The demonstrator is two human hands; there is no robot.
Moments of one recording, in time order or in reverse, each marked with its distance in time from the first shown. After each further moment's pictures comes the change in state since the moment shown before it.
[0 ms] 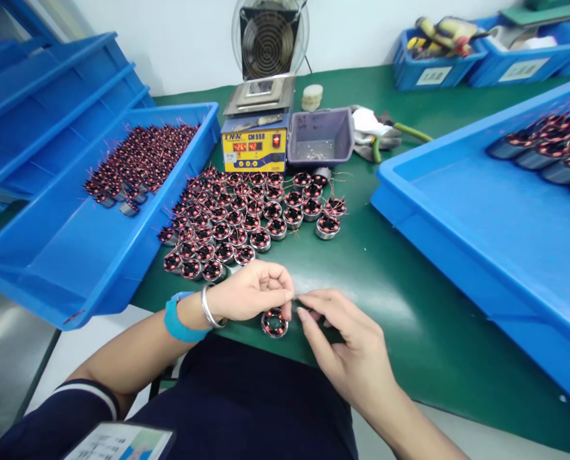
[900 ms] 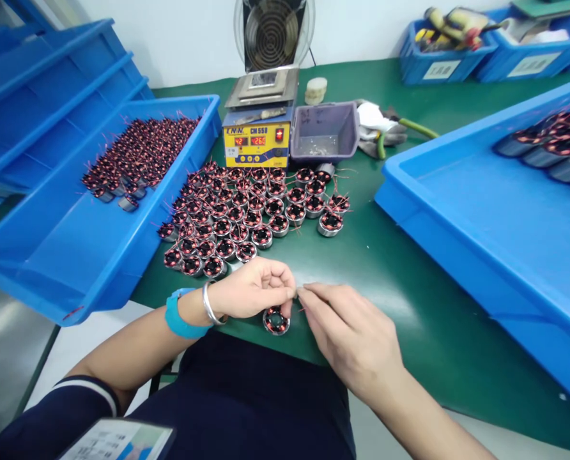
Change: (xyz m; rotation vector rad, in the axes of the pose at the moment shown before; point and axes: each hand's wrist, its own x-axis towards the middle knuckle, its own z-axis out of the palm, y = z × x) left_hand -0.001 0.003 0.001 0.049 0.005 -0.006; right_hand 0.005 0.008 -0.009 -0.404 -0.040 -0.337
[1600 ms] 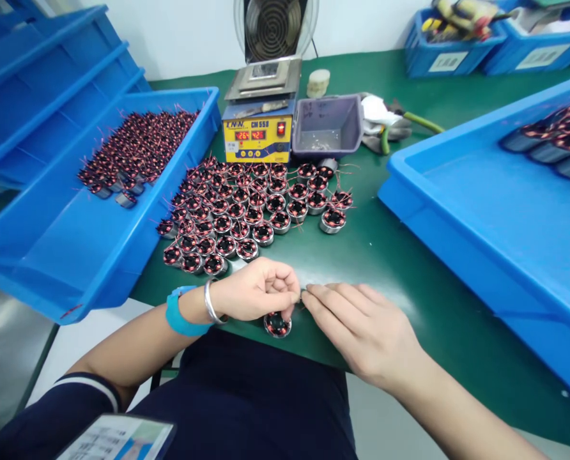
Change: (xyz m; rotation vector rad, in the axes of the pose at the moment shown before) left_hand -0.001 0.002 0.002 0.014 -0.063 -0.014; right_hand -0.008 0.029 -0.002 0.023 -0.091 -0.258
